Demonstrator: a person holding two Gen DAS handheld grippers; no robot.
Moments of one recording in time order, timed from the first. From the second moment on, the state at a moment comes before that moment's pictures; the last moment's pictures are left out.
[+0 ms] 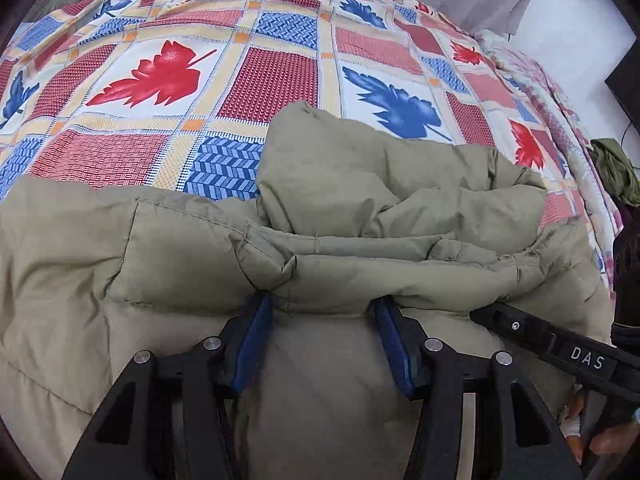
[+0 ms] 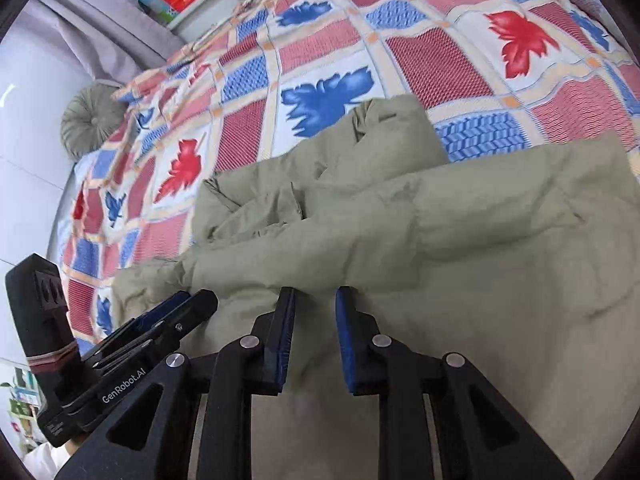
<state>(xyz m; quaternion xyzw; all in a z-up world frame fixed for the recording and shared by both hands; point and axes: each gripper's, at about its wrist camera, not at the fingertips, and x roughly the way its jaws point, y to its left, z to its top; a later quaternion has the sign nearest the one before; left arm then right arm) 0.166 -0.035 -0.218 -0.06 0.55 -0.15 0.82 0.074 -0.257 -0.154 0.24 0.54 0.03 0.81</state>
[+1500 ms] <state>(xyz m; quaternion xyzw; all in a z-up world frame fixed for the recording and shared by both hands) 0.132 0.121 -0.172 -0.07 0.59 -0.01 0.80 0.017 -0.342 -0.112 0.25 0.53 -0.10 0.81</state>
